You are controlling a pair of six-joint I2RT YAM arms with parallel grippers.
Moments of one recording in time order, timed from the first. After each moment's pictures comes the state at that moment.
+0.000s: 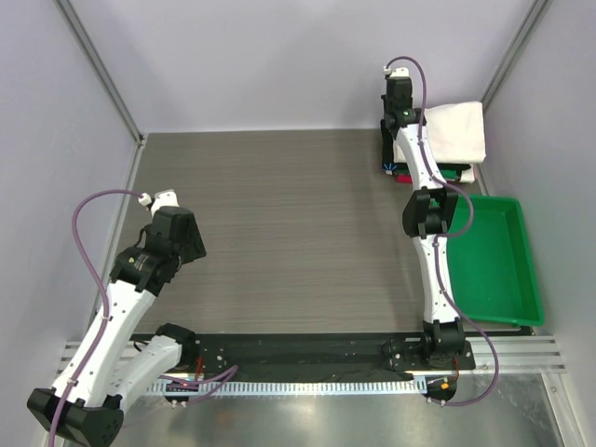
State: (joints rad) left arm -0.32 0.83 0.92 -0.92 -0.41 -0.48; right arm 0.12 2.70 2.80 -0.62 0.37 -0.13
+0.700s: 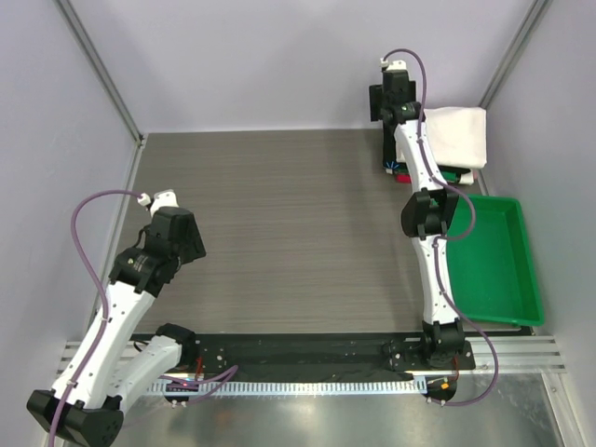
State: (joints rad) left arm -0.32 0.82 0.92 -0.92 -0.41 -0.48; right arm 0.15 2.65 2.82 -0.68 0.35 -0.07
